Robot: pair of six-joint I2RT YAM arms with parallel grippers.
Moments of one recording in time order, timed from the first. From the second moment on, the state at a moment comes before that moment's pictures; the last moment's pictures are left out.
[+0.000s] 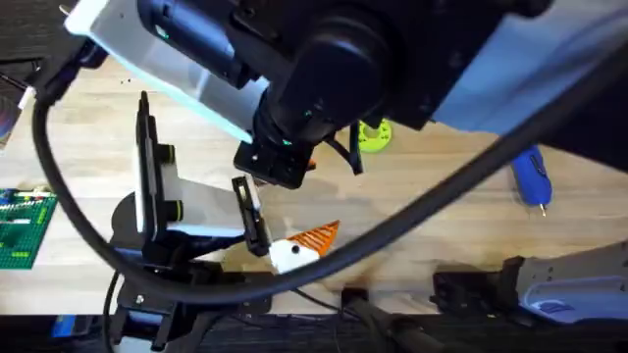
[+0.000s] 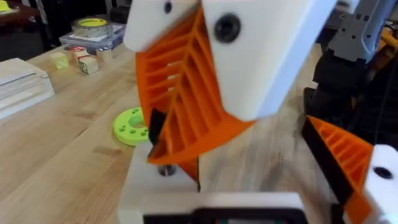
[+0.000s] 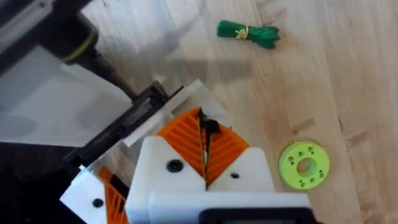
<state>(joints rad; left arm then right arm) -0.12 0.01 0.01 -0.11 1.11 0.03 1.11 1.73 1.77 -1.16 0.03 -0.14</state>
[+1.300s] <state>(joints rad) -0.12 0.01 0.01 -0.11 1.11 0.03 1.11 1.75 1.77 -1.19 0.03 -0.12</state>
